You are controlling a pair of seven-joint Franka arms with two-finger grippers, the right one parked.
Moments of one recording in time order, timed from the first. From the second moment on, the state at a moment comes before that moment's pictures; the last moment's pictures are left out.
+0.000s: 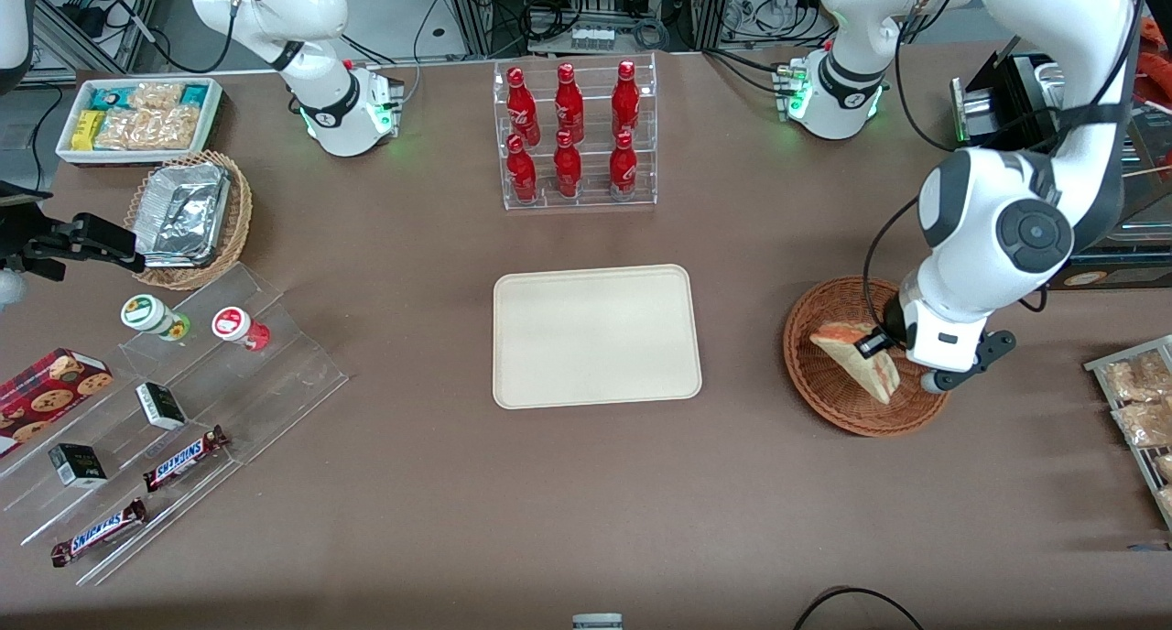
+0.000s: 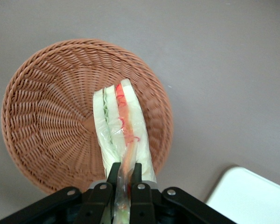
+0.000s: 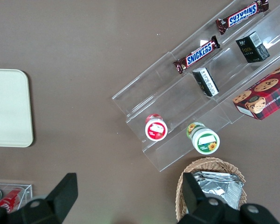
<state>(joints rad) 0.01 0.20 -0.22 -1.89 0.02 2.08 -0.71</state>
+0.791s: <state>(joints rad) -0.26 0.35 -0.34 -1.64 0.06 1.99 -0.72</state>
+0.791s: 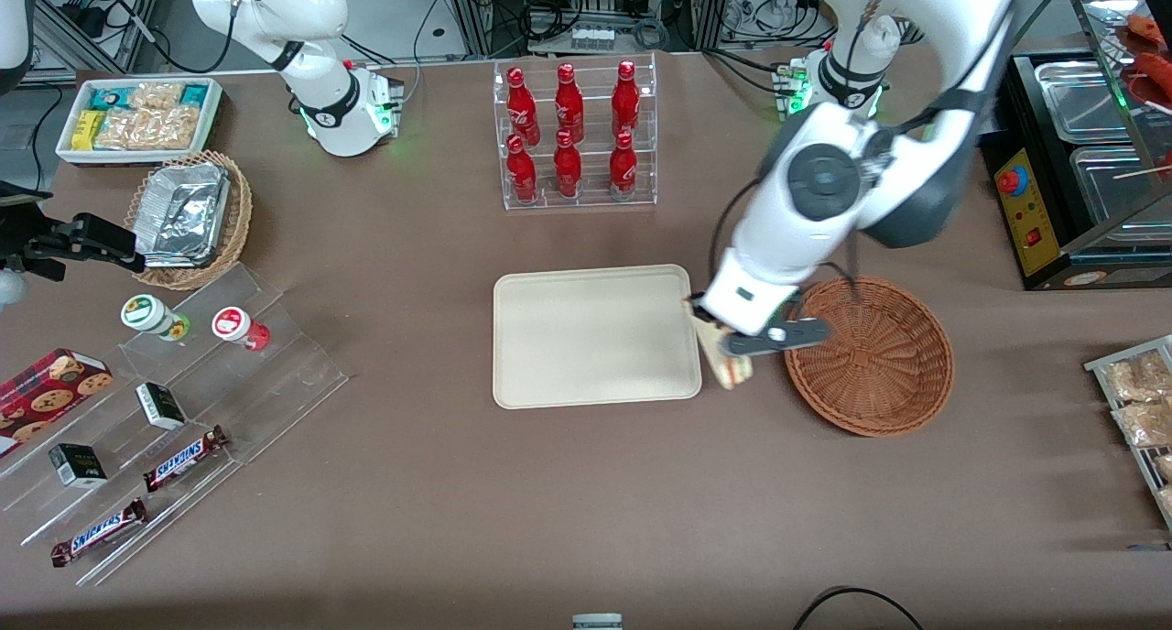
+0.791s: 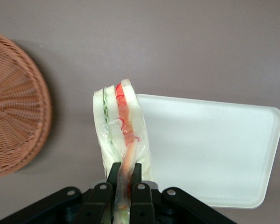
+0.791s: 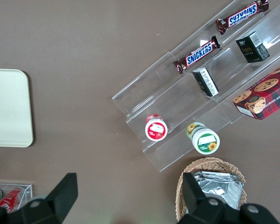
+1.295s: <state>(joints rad) -0.44 0.53 -0.34 -1.52 0.11 2.01 -0.72</state>
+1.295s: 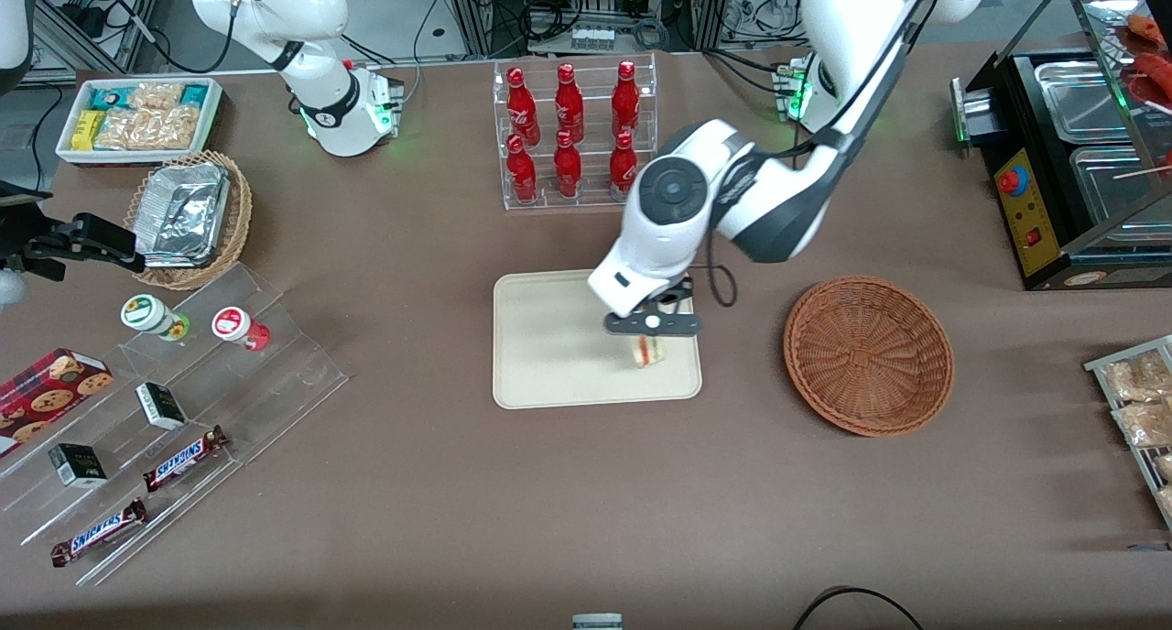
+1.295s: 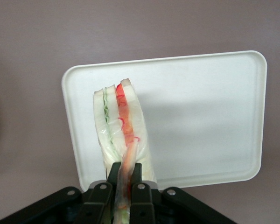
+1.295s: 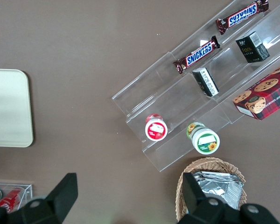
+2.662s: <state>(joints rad) -0.53 0.75 -0.34 -1.46 0.23 2.23 -0.73</state>
